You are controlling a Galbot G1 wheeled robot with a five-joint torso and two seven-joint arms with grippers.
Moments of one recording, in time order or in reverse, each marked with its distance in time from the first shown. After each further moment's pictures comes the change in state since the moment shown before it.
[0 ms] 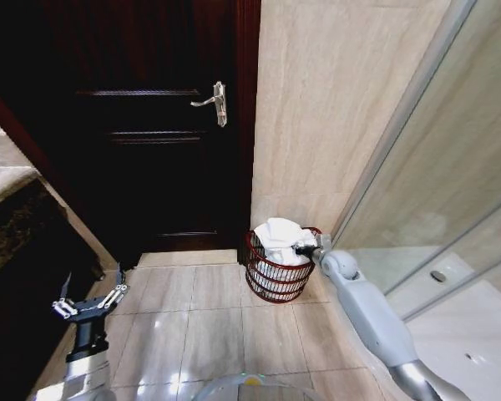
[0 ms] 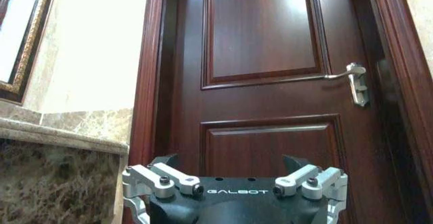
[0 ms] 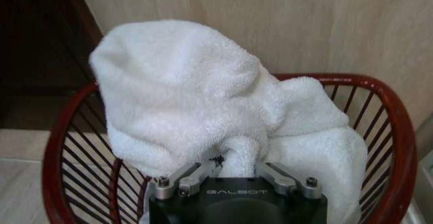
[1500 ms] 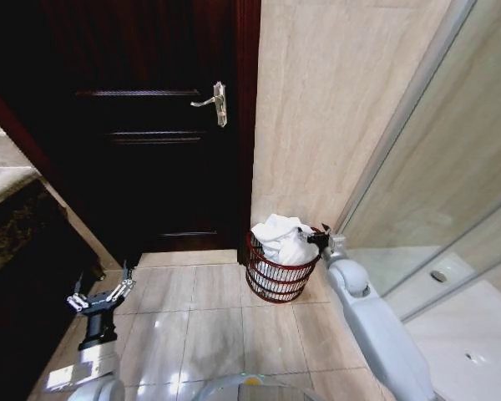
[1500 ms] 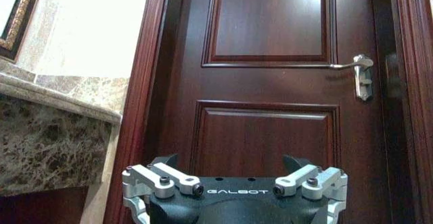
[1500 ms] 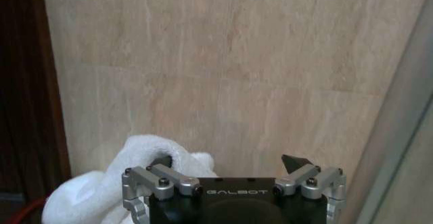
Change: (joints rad) left arm -0.058 0.000 0.045 0.028 -0.048 0.093 0.014; right arm -0.102 0.004 0.094 0.255 -0.193 0.277 0.174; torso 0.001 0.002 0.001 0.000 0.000
